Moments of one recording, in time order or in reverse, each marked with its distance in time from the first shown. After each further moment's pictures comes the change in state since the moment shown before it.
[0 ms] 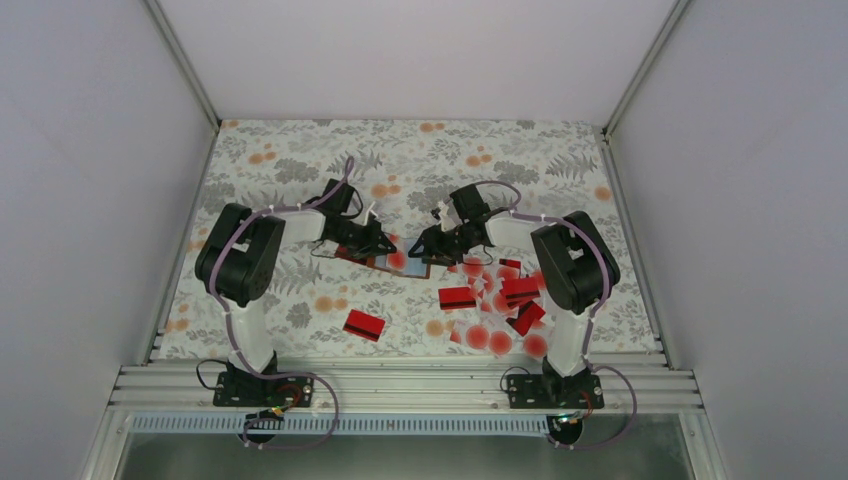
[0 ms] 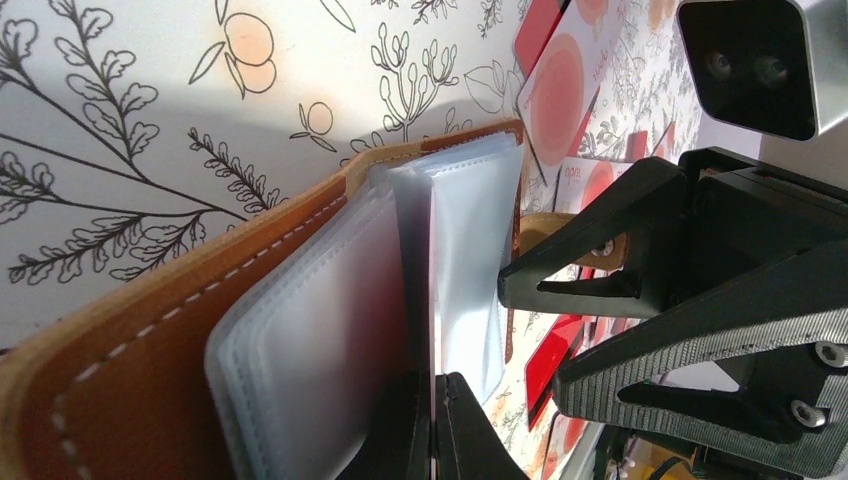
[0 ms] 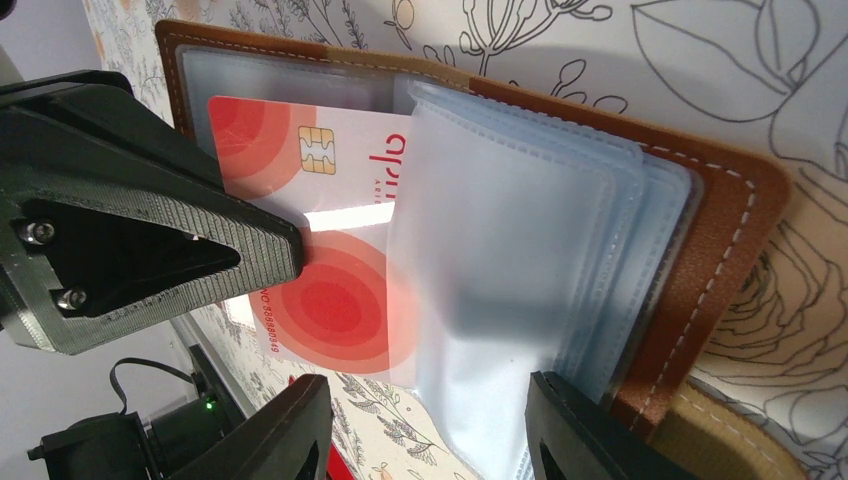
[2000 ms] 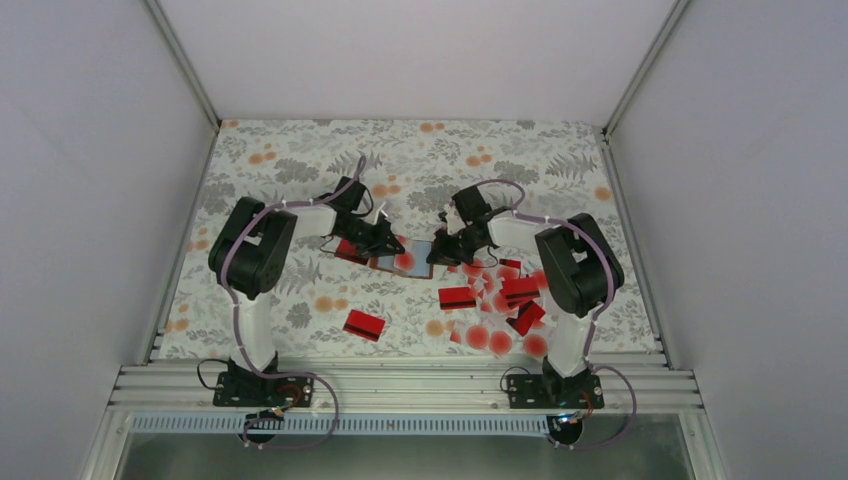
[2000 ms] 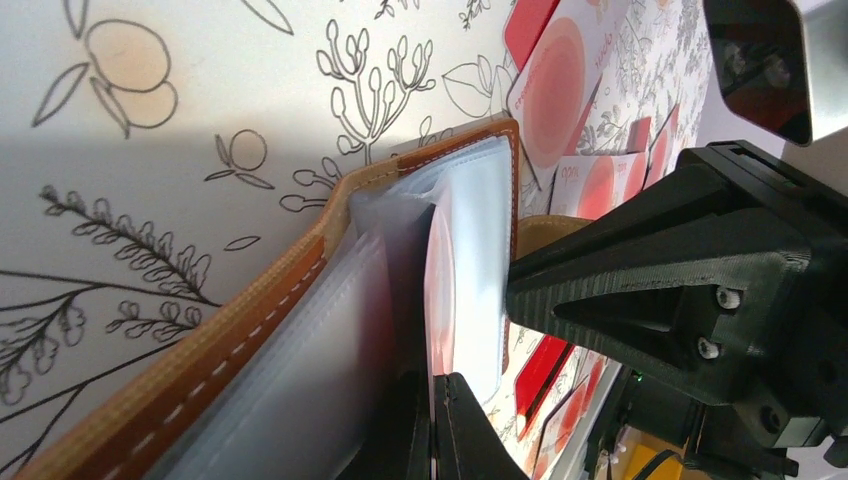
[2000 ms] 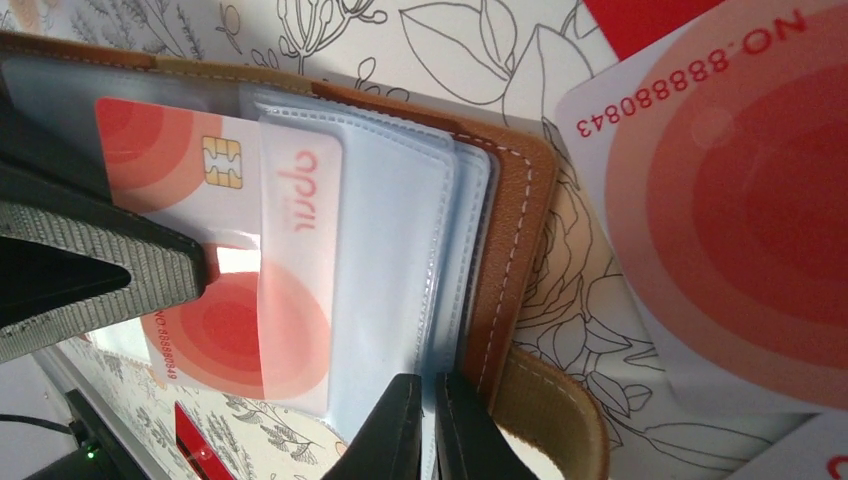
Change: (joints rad) left arm -0.037 0.082 0.092 -0.053 0.024 0.006; right arm -0.002 -0.027 0.000 -0.114 0.180 -0.068
